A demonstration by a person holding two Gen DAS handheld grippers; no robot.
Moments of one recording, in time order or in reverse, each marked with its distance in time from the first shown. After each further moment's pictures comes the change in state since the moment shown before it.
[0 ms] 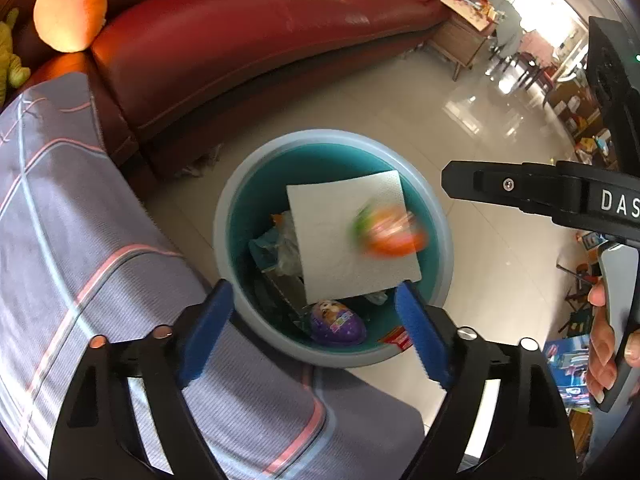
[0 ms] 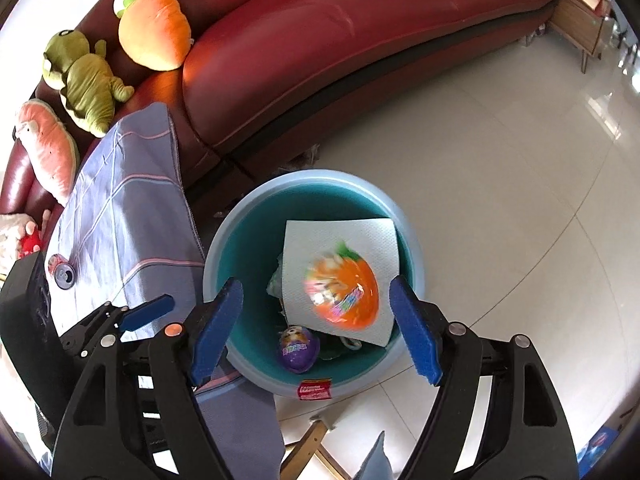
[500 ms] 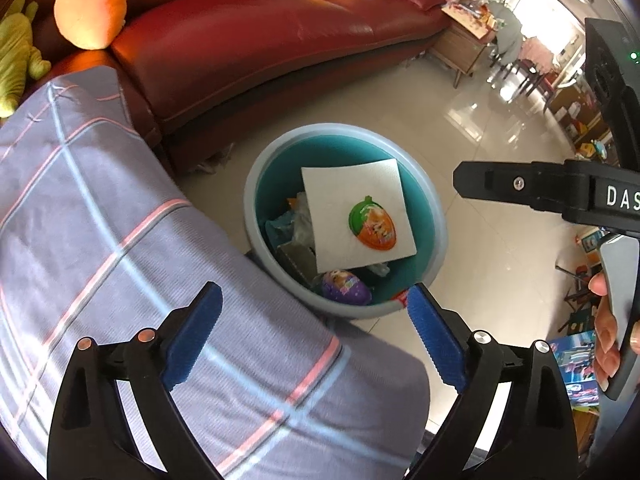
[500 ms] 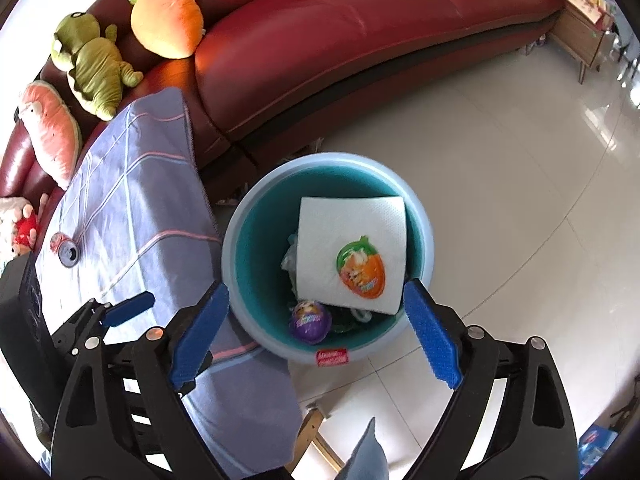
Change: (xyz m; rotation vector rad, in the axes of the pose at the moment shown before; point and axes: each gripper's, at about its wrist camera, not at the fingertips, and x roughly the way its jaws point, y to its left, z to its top) left arm -0.045 0.007 -0.039 -0.010 -0.037 0.013; right arm -0.027 0.033 -0.028 -0.046 0.004 -0.032
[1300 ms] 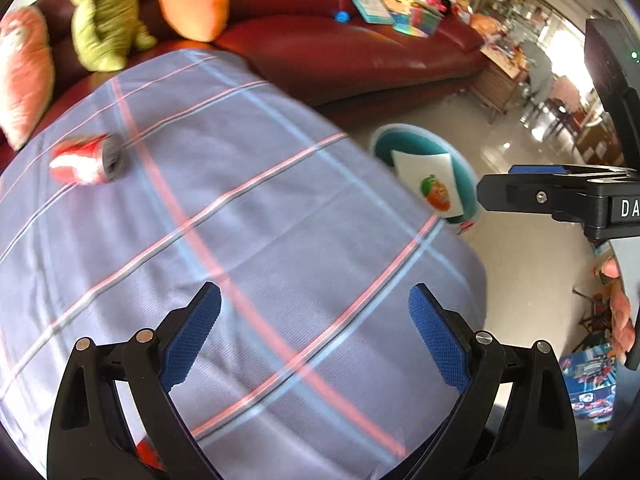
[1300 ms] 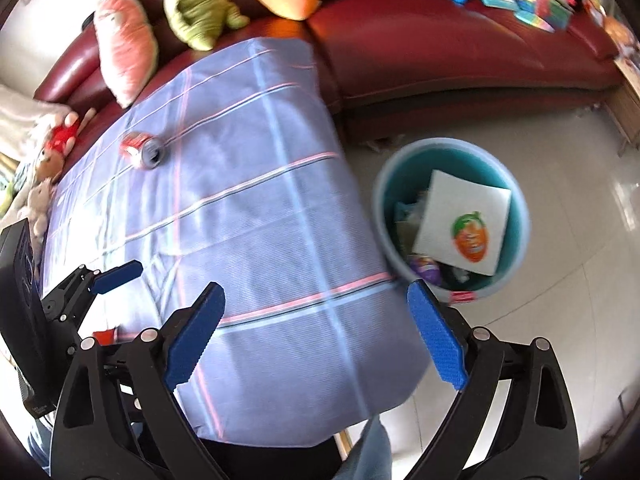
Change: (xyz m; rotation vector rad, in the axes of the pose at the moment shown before) left arm -0.126 0.092 -0.136 -0.129 -0.114 0.123; right arm -0.032 0.169 -0.092 -0.285 0.020 0.056
